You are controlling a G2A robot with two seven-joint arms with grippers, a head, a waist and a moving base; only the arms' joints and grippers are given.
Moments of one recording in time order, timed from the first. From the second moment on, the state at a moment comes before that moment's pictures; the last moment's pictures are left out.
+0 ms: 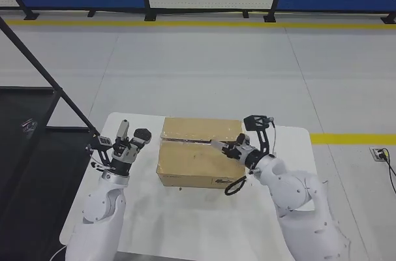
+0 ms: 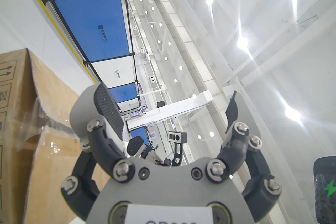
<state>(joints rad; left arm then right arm) 1.02 -1.38 -1.54 -1.37 -0.38 -0.46 -0.44 -0.89 -1.46 1.33 -1.66 -0.74 0.00 0.82</state>
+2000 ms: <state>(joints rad) 1.05 -1.35 -1.54 -1.39 -0.35 -0.44 -0.39 -0.48 -1.48 1.23 -0.90 -0.05 -0.10 0.91</state>
